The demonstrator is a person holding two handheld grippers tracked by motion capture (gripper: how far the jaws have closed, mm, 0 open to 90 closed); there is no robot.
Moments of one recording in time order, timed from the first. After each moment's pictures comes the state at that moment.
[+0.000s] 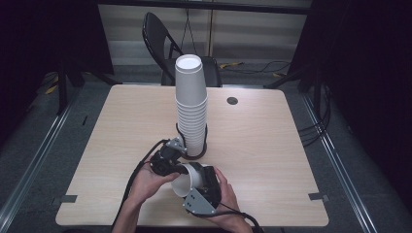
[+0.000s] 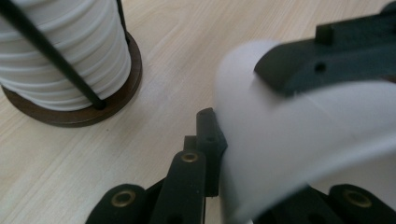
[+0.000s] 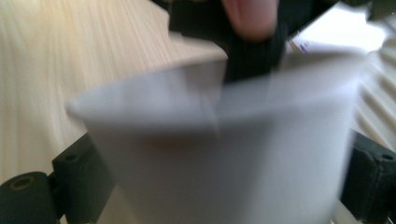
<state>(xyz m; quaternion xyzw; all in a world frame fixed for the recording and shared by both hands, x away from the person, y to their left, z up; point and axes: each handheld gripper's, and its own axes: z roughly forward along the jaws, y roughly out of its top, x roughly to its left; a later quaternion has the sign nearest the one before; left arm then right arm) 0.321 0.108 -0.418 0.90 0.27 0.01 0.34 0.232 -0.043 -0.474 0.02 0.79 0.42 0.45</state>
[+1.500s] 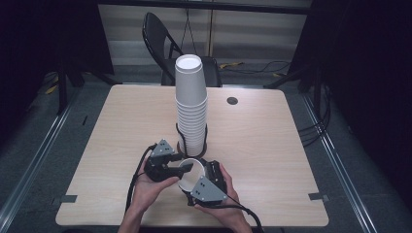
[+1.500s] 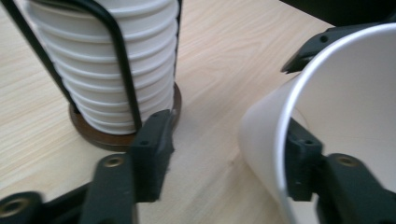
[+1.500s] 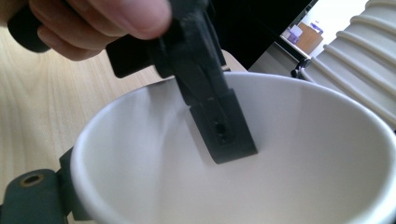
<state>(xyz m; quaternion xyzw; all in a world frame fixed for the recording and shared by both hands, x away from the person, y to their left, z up) 0.304 0.131 -0.436 0.81 0.33 0.11 0.47 0.245 -0.059 -0.463 0.10 0.79 0.47 0.38</state>
